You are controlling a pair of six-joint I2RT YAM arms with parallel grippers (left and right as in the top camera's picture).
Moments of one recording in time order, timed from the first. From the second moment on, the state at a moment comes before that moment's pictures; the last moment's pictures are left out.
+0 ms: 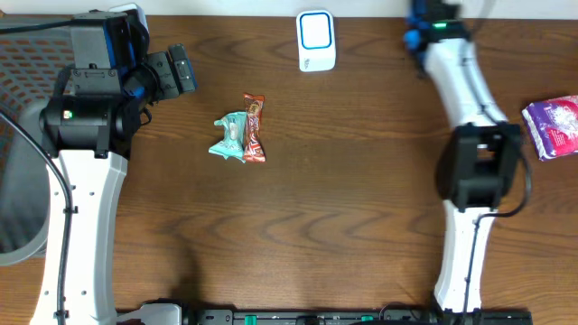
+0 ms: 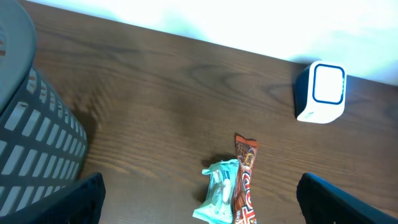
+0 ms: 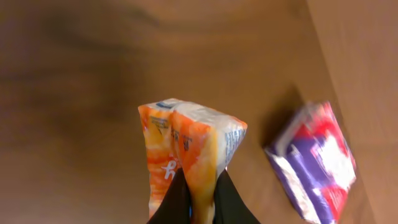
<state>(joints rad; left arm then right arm) -0.02 1.44 1.62 -0.90 -0.01 -0.23 0.02 2.42 2.21 -0.93 0.72 0.15</state>
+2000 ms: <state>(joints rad) -0.02 1.44 1.62 -0.90 -0.01 -0.23 0.50 2.42 2.21 -0.88 -0.18 0.32</state>
